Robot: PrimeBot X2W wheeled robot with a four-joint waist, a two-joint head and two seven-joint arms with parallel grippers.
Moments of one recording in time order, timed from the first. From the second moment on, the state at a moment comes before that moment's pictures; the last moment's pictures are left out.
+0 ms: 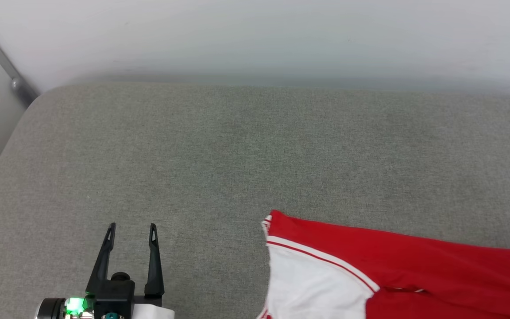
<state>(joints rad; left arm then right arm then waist) 0.07 0.23 -0.23 -0.01 -0.07 0.29 -0.26 0.03 -0.80 0.14 0.40 0.99 0.13 0.43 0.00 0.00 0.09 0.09</state>
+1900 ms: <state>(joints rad) 0.05 0.12 -0.16 0.02 -0.02 0.18 -0.26 -0.55 -0.52 0.81 0.21 0.59 0.13 0.16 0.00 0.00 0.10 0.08</state>
